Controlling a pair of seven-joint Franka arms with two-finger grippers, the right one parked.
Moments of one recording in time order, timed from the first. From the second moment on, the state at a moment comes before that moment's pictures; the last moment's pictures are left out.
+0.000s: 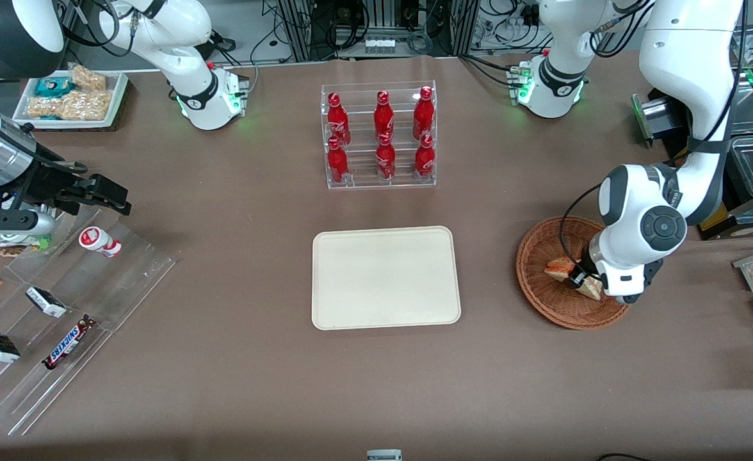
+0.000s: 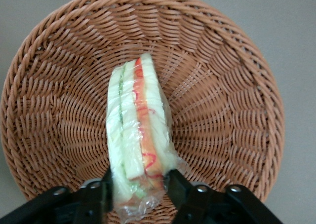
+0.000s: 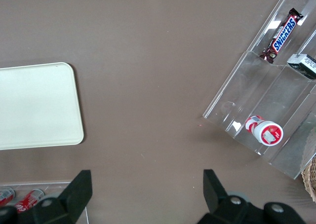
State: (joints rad) arm -0.09 0.37 -0.01 -1.99 0.04 2.26 -0.97
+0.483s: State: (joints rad) arm -0.11 0.29 -0.04 -1.76 0.04 1.93 -0.97
